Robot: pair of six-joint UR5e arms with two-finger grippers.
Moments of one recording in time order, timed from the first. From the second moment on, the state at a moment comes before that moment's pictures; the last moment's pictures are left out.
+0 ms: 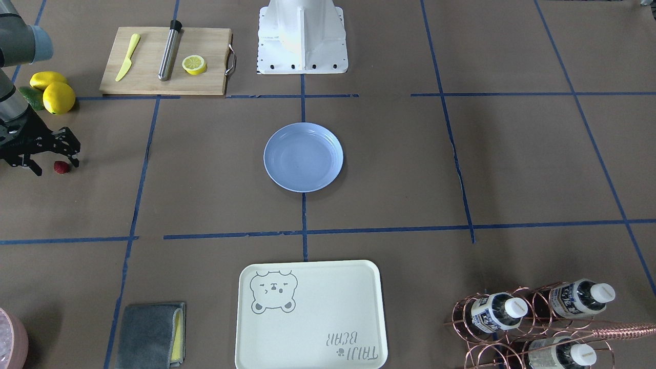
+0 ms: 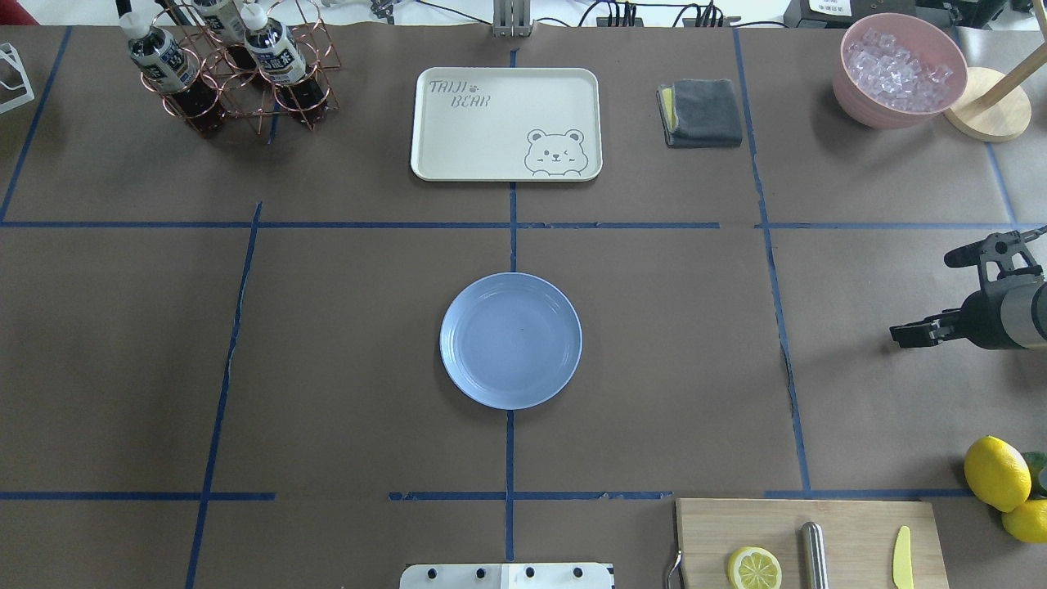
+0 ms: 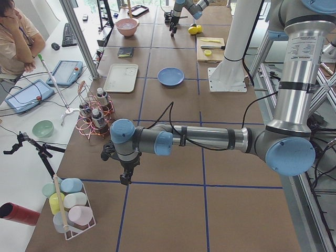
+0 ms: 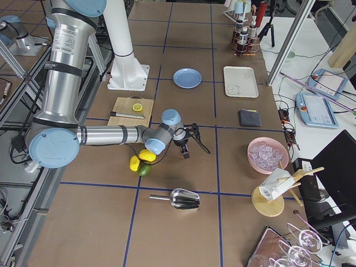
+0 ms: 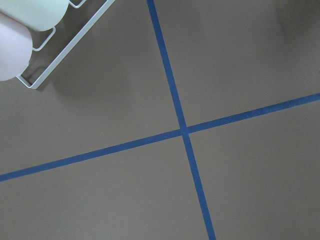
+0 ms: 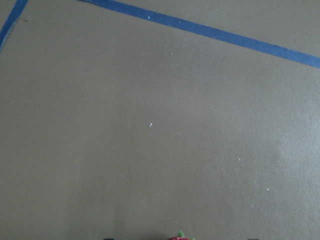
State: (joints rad) left arm -1.52 -1.66 -1.52 -1.65 -2.30 0.15; right arm 0.82 -1.79 1.69 -0.70 1.90 0.72
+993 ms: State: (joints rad) left arm -1.52 -1.66 -1.52 -1.65 -2.30 0.15; right arm 0.77 -1.48 1.79 -1.02 1.91 0.81
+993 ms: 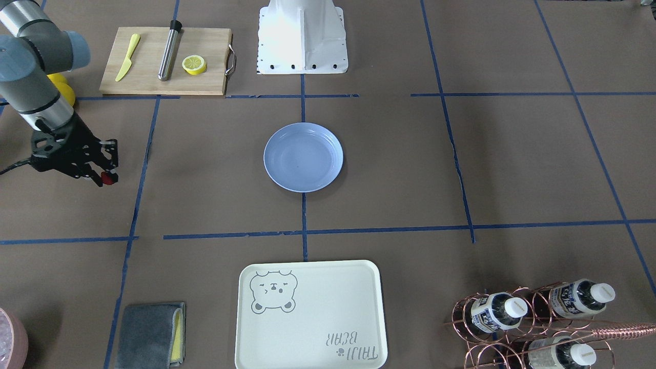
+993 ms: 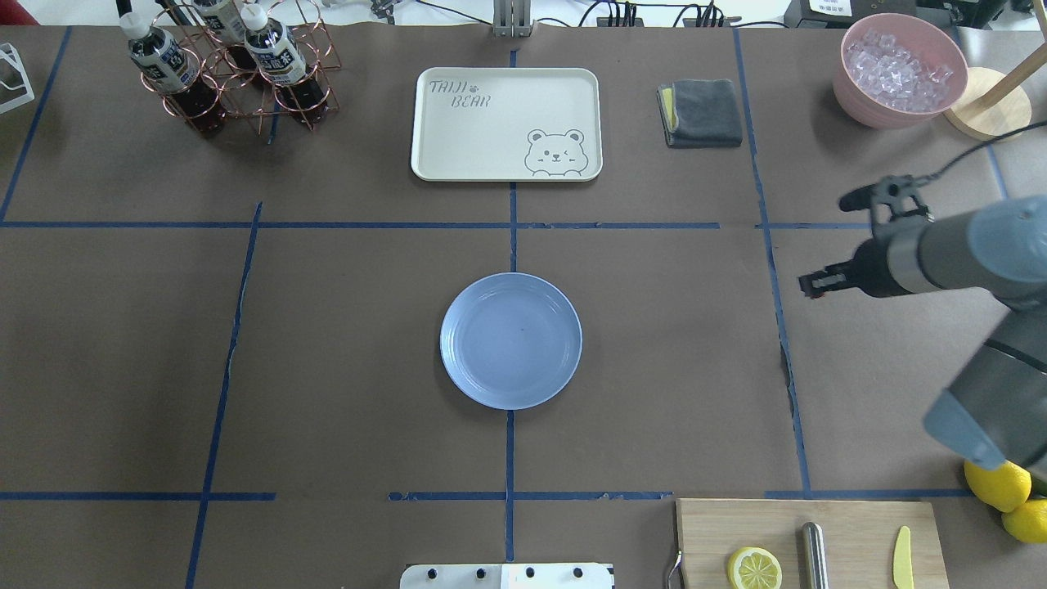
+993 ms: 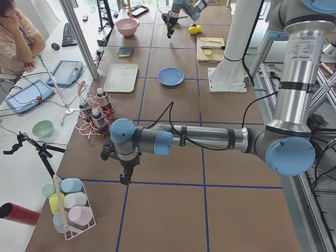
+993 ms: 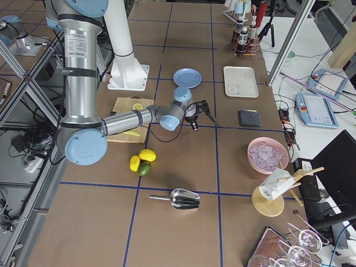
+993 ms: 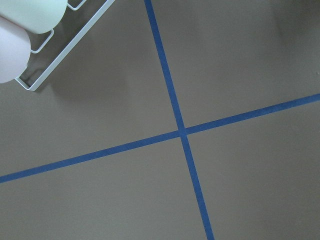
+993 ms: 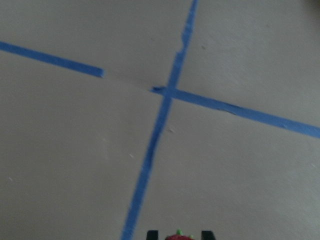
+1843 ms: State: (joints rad) left arm -1.52 -1.66 -1.53 -1.65 -2.30 0.15; right arm 0.48 -0.76 1.52 -1.51 1.69 1.16
